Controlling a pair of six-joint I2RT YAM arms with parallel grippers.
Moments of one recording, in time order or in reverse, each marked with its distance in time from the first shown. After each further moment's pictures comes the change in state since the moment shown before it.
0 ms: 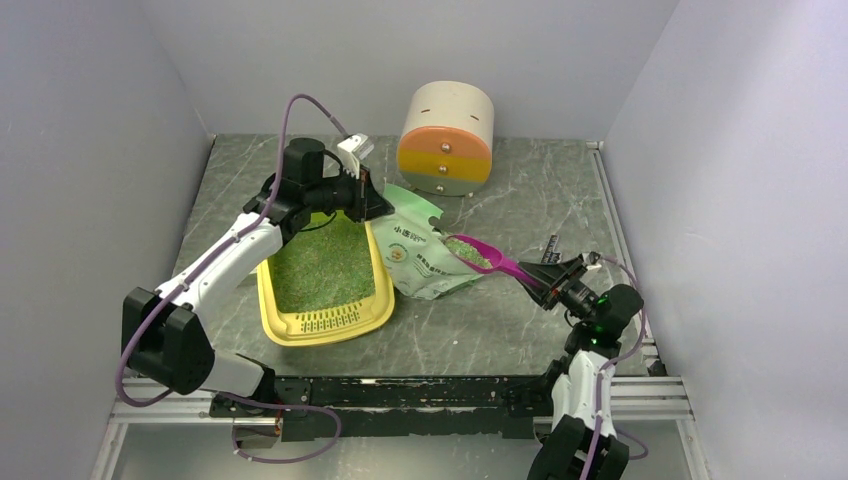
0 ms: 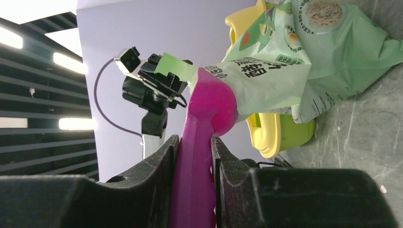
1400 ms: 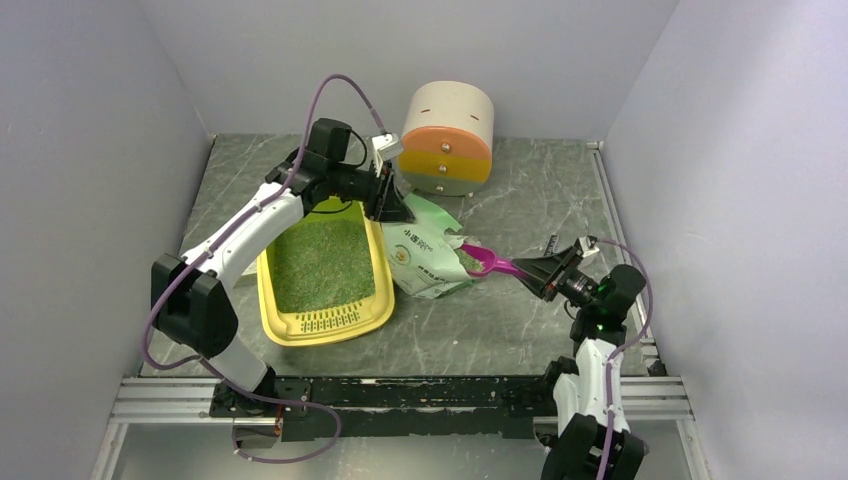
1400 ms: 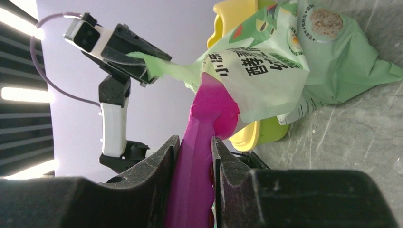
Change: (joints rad) left arm -0.054 0.200 0.271 -0.248 0.308 0.275; right arm 0.093 0.068 0.137 -0.194 -0.003 -0.294
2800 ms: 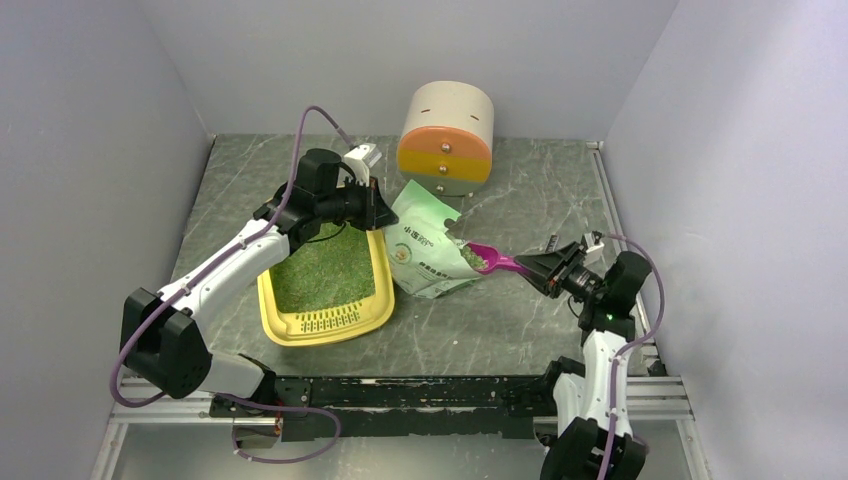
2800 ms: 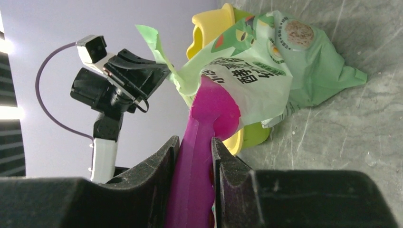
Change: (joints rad) left arm -0.039 -0.216 -0.297 0.203 -0.518 -0.410; right arm -0.027 0.010 0.165 -0.407 0.043 -0.298
